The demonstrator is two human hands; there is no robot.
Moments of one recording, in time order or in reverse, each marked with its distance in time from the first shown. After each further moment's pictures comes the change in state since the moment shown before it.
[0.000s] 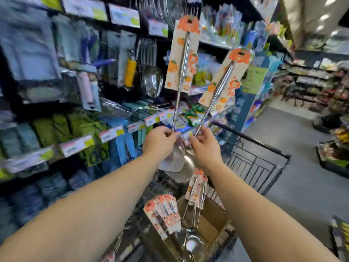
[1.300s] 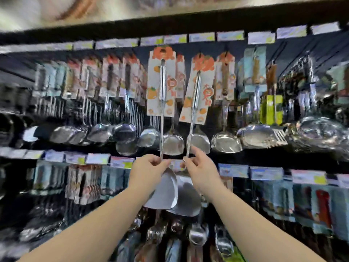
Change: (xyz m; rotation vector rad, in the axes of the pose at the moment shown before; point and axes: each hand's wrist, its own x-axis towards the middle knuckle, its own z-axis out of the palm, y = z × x) left_hand -0.434 -0.047 -0.885 0.312 1.087 -0.003; right_hand -0.561 -0.540 0.539 0.437 -0.894 -0.757
